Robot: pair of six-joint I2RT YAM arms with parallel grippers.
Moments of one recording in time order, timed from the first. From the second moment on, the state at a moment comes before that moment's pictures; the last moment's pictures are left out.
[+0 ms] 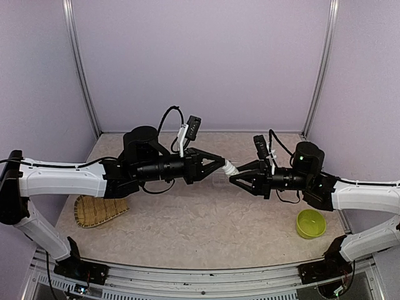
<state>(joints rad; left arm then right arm) -1.01 1.51 1.02 0.43 0.32 -0.43 0.73 1.18 0.60 0.52 -0.66 0.20</state>
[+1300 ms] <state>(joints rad) -1.01 1.60 0.88 0.16 -0.06 -0.44 0.69 1.04 0.56 0.39 -0.50 0.10</state>
